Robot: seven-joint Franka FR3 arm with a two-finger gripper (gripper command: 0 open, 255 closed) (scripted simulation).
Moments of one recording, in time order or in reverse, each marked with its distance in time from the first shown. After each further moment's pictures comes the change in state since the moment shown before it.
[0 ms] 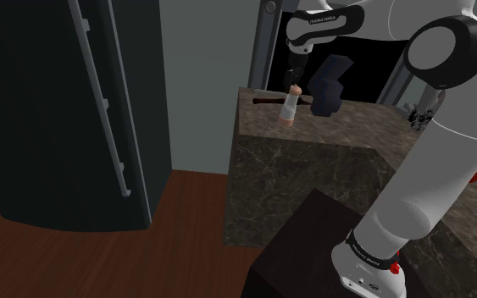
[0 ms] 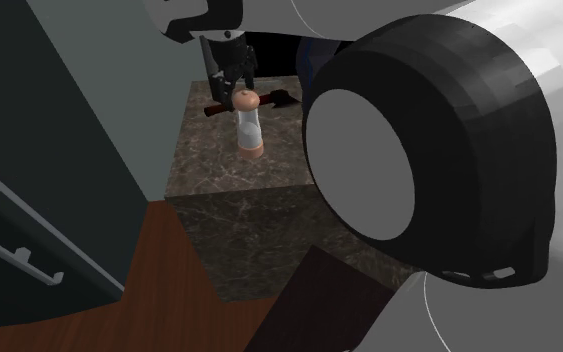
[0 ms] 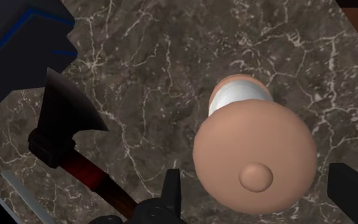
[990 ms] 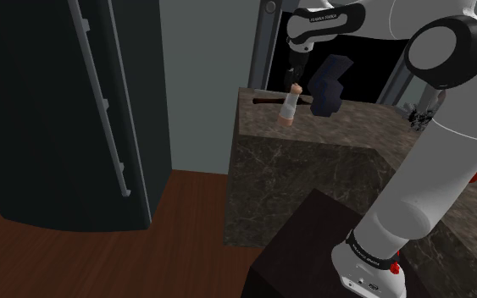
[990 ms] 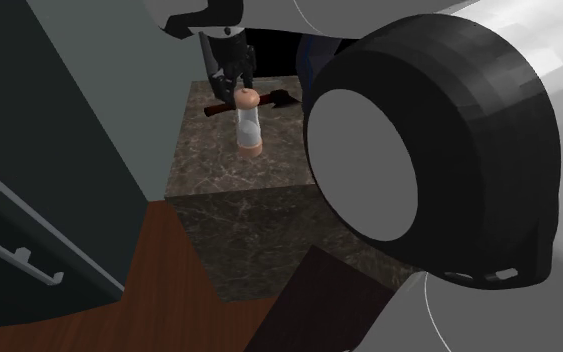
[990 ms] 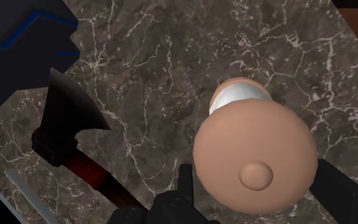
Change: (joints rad) arm 0.000 -0.003 0.000 0.012 0.000 -0.014 -0.001
